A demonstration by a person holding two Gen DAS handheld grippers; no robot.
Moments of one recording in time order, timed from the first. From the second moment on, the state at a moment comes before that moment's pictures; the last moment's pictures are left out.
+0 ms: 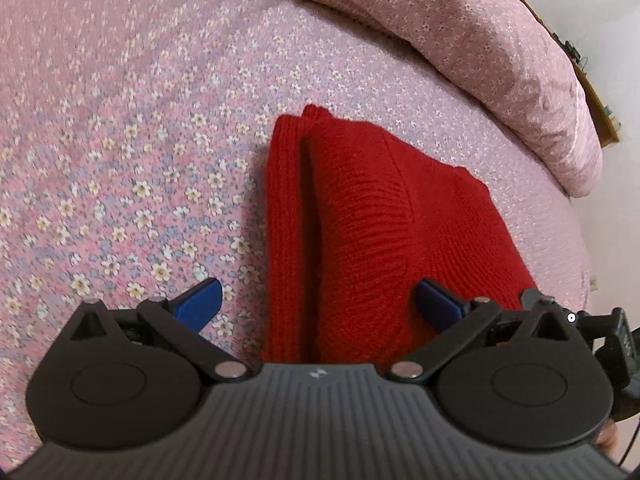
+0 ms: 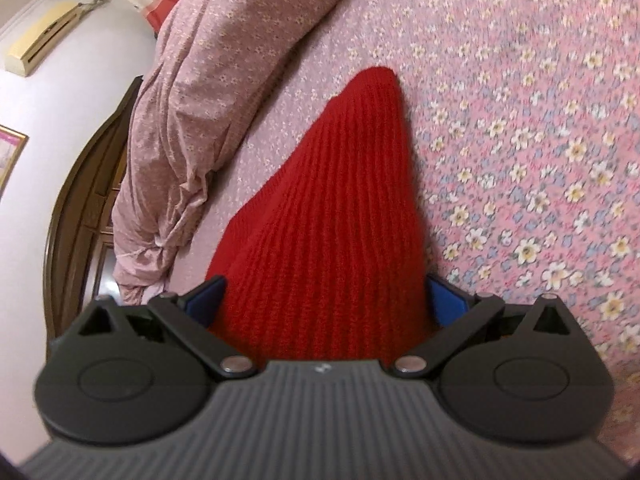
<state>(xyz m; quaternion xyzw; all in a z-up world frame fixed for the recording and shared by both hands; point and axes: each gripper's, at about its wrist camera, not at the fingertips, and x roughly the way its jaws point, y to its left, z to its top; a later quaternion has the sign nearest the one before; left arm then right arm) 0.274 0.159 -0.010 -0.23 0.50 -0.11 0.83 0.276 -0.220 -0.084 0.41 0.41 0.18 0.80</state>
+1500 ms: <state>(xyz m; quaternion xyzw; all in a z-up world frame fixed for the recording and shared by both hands) 0.240 0.162 0.003 -0.34 0.43 -0.25 0.80 0.247 -0.207 -0.037 0.44 0.35 0.25 0.79</state>
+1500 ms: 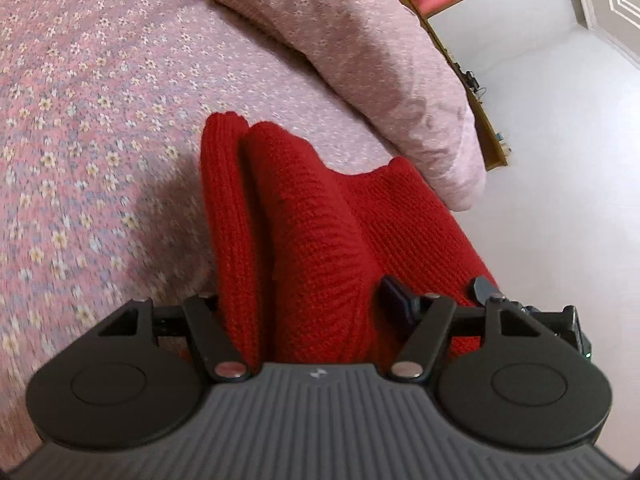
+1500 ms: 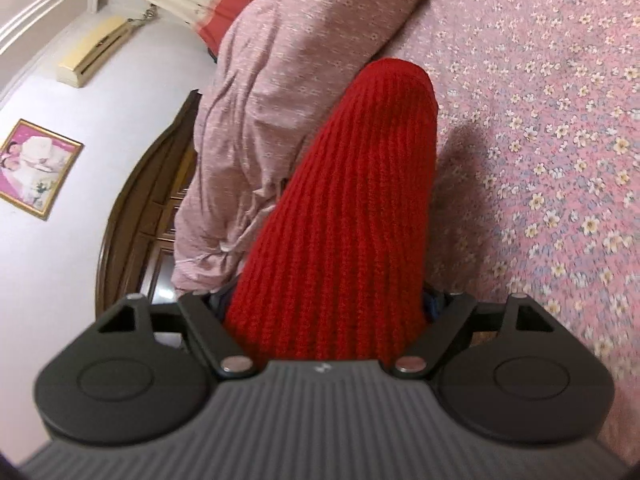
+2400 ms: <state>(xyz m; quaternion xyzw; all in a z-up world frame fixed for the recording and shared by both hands) 0.122 0.034 0.078 -0.32 0.42 -0.31 0.79 0.120 -0.327 0.005 0.47 0.27 0.24 0.80</state>
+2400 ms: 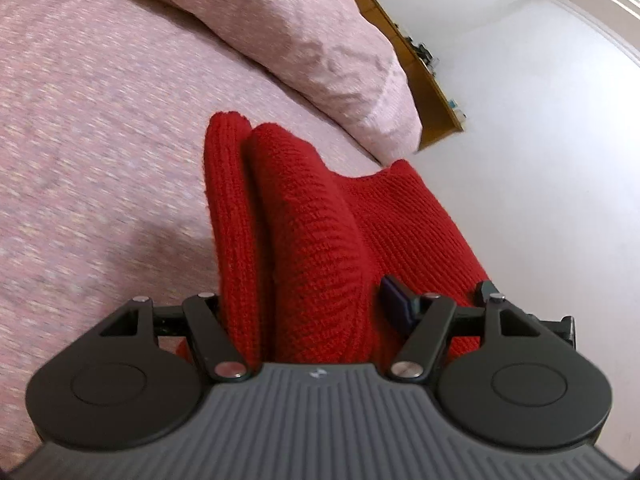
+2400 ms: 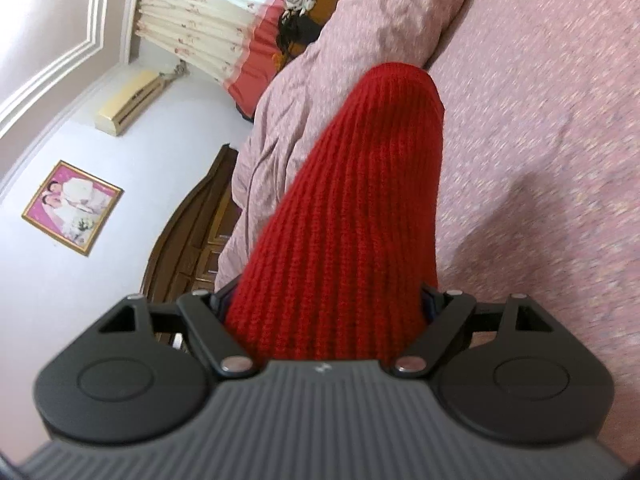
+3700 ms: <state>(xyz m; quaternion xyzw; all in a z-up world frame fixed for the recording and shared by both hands) 0.129 -0.181 0.061 -0.10 0.42 -0.31 0.85 0.071 -0.453 -0.013 0.30 0.22 0.00 0.93</state>
